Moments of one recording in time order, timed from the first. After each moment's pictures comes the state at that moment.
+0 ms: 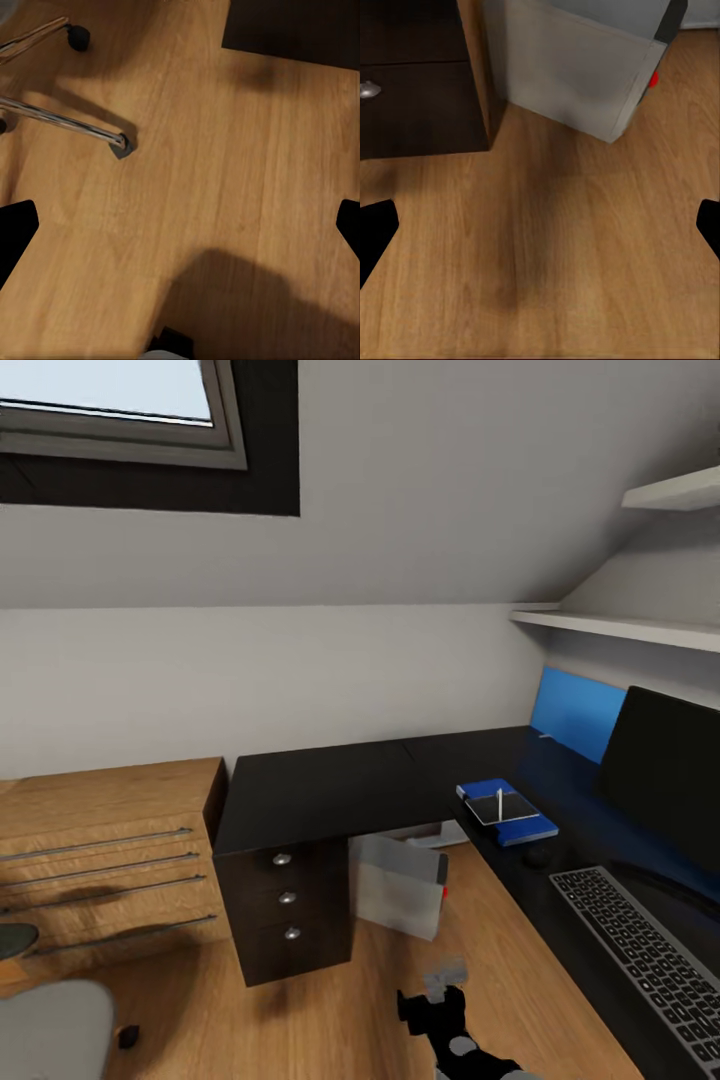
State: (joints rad) left arm 0.02 0.00 0.29 -0.31 0.15 -0.53 -0.03; right arm -0.59 0.17 0.39 0.01 -0.22 -0.34 -0.14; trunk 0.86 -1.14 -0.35
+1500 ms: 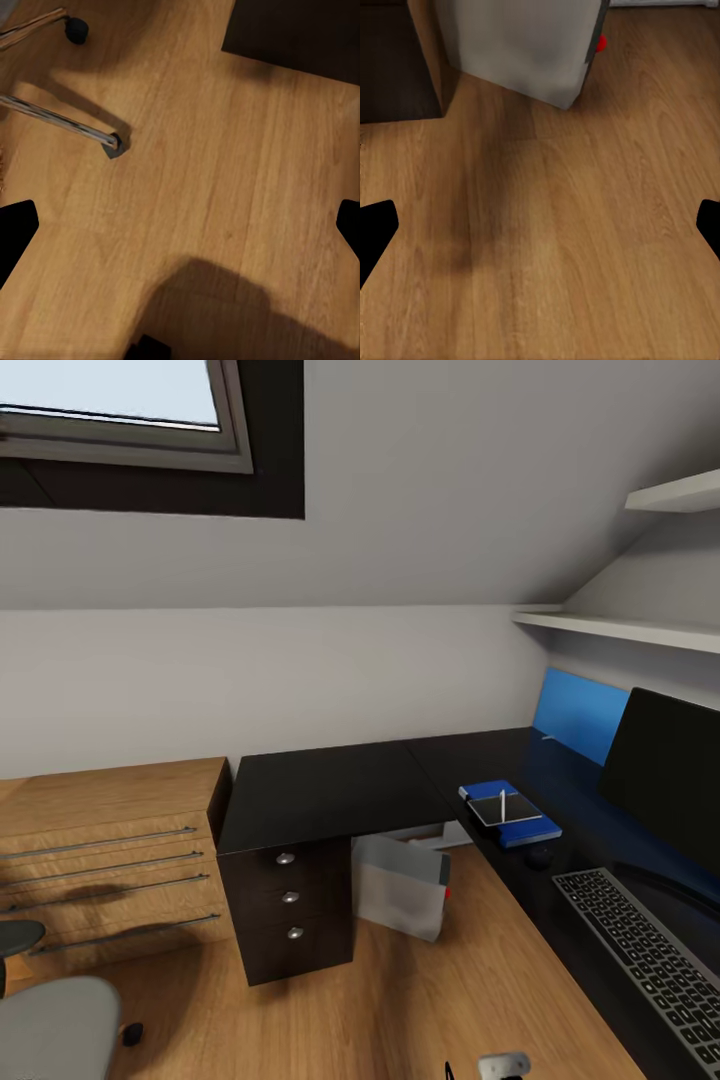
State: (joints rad) left arm 0.02 0.00 0.28 -0.45 0.20 -0.35 -0.03; right arm -0.39 0.06 0.39 0.02 -0.24 -0.58 -0.15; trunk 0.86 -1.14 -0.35
